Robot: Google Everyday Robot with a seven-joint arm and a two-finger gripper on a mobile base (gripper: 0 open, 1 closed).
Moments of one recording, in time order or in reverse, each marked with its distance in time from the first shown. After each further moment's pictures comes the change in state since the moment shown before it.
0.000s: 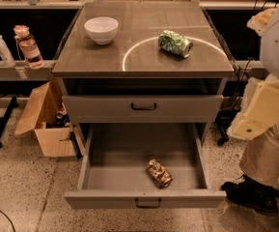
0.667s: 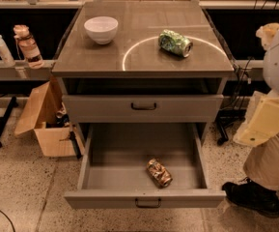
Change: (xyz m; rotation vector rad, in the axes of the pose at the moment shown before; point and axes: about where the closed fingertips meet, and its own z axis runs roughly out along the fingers) arm 0.028 0.000 0.015 0.068 0.060 0.002
